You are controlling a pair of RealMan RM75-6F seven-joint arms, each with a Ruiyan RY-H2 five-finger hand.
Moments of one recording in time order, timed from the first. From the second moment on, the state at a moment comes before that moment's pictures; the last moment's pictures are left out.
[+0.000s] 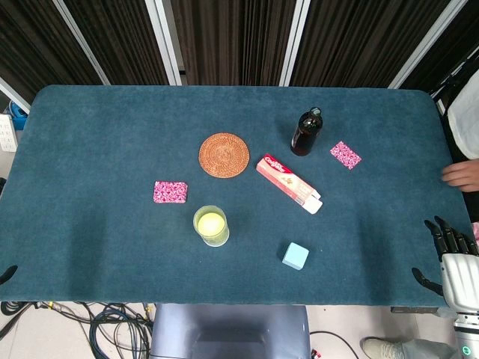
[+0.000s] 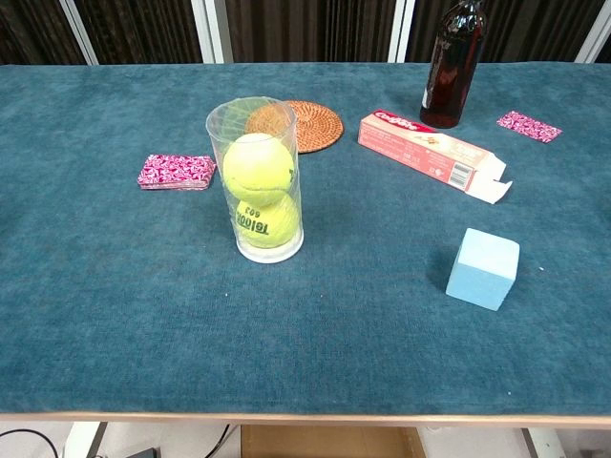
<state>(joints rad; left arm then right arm) 0.03 -1.04 -0.06 -1.65 1.48 1.60 -0.03 0.01 -1.08 0.08 -1.73 -1.48 1.56 -0.19</state>
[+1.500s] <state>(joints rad) -0.27 -0.96 -0.24 -1.79 1.21 1.19 0.16 0.02 -1.04 0.08 -1.71 -1.43 1.51 -0.12</state>
